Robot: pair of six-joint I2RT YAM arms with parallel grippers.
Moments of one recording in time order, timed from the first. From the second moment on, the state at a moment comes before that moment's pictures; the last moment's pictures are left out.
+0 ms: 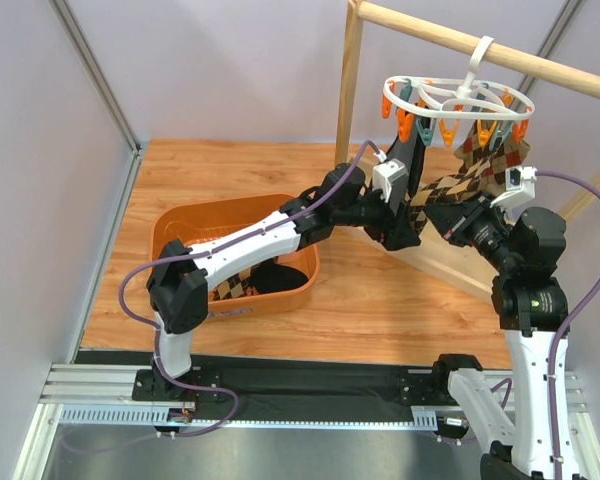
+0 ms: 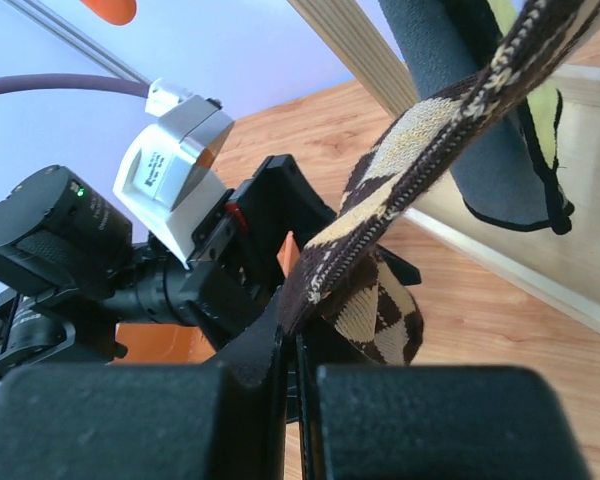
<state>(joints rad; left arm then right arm) -0.95 1.90 1.69 -0.08 0.44 -0.35 -0.03 0.74 1.09 -0.50 -0.47 0.64</state>
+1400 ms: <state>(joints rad) -0.95 1.78 1.57 -0.05 0.44 -0.37 -0.06 1.14 1.74 -0.86 0.14 0.33</state>
